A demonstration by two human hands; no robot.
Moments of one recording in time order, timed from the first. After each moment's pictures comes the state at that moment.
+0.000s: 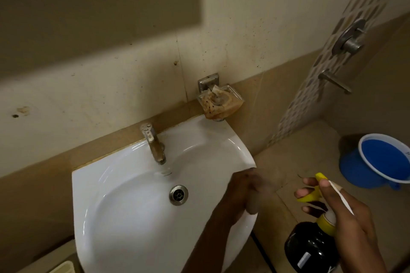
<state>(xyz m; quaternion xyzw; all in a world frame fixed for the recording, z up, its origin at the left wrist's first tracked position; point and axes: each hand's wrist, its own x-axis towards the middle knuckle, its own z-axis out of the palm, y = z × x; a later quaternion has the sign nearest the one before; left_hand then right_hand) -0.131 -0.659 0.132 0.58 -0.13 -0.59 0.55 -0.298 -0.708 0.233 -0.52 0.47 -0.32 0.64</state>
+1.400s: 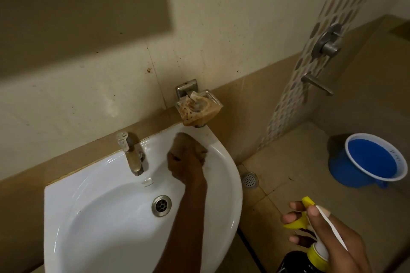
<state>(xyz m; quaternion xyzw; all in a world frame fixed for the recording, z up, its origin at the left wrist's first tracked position) -0.063 -0.701 0.123 0.64 0.21 -0.12 0.73 -0.331 -0.706 0.220 -0.47 0.47 -0.29 0.69</state>
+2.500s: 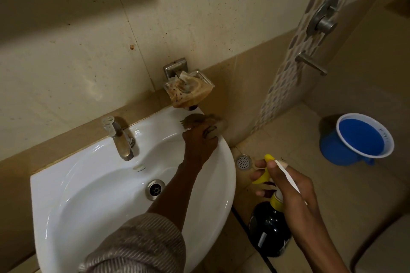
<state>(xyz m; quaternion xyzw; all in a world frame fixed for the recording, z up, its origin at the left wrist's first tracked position) -0.054 -0.716 0.081 0.79 -0.39 -0.08 0.46 -0.293 -0.722 0.192 -0.59 0.45 -0.27 0.62</state>
